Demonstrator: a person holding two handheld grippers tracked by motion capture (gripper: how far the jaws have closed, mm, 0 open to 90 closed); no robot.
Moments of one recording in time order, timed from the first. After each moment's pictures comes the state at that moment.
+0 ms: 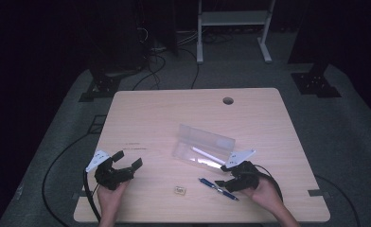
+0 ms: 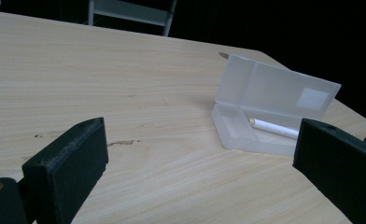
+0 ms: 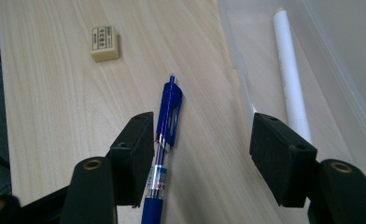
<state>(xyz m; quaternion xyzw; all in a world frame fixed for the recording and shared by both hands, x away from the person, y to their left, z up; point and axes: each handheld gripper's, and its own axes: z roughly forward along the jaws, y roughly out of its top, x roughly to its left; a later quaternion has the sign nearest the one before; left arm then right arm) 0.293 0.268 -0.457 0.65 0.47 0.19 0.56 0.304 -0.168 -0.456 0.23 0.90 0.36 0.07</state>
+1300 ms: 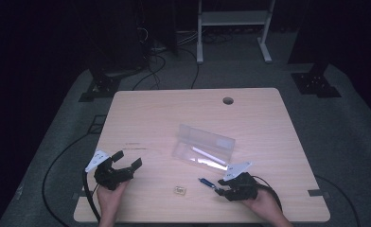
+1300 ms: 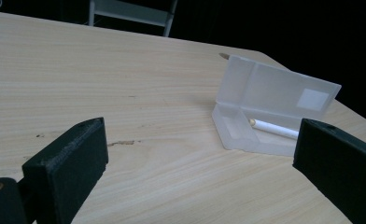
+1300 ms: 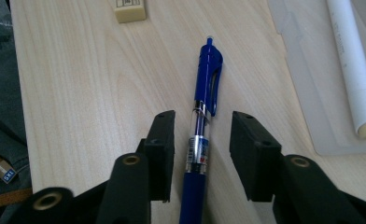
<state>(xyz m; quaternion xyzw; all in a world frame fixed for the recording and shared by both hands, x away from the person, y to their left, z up) 0.293 0.269 -0.457 0.65 0.47 0.19 0.57 0.280 -0.161 -0.477 0.21 0.91 0.34 0.06</state>
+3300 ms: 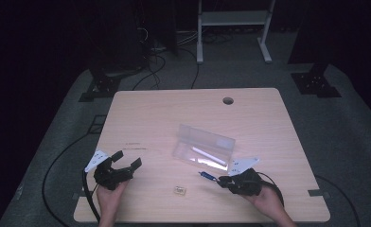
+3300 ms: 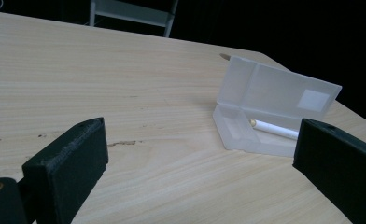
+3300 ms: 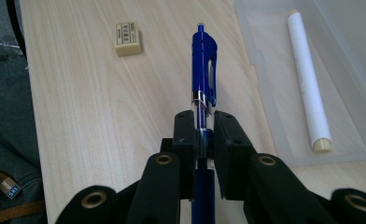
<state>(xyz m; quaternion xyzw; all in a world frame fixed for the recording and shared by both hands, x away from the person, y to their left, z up) 0.293 0.270 -0.457 0.65 0.47 0.19 0.57 0.282 -0.170 -0.453 0.22 0.90 0.37 0.08</state>
